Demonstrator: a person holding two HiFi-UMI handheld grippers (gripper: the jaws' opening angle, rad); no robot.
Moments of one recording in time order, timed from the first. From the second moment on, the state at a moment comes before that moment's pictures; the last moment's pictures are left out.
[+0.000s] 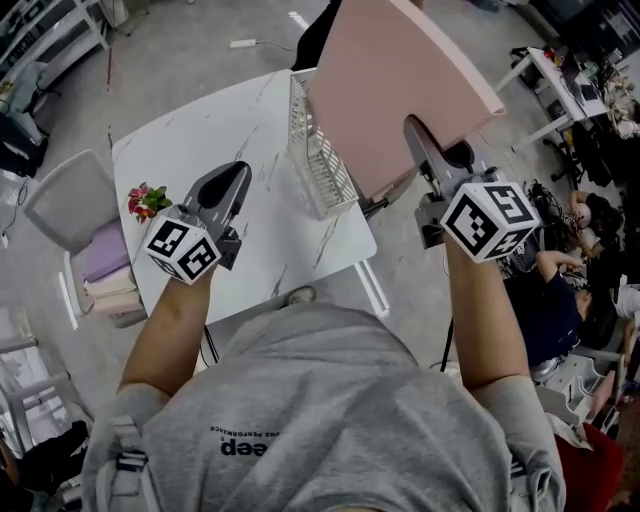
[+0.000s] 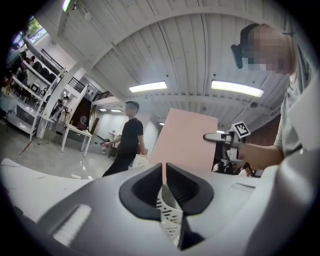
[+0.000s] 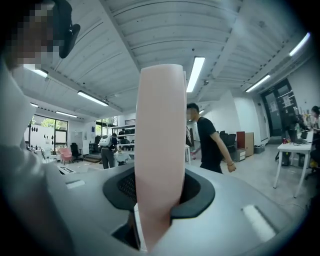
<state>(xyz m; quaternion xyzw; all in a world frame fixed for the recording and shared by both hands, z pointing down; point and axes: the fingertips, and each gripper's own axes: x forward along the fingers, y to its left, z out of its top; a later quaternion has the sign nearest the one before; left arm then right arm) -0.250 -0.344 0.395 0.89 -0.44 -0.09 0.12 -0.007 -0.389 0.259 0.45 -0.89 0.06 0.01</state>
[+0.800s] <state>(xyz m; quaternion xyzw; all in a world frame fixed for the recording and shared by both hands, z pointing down) -0.243 -0.376 0.453 0.90 -0.39 -0.06 0.18 -0.040 -0.418 0.351 0.46 -0.88 0.08 0.04</state>
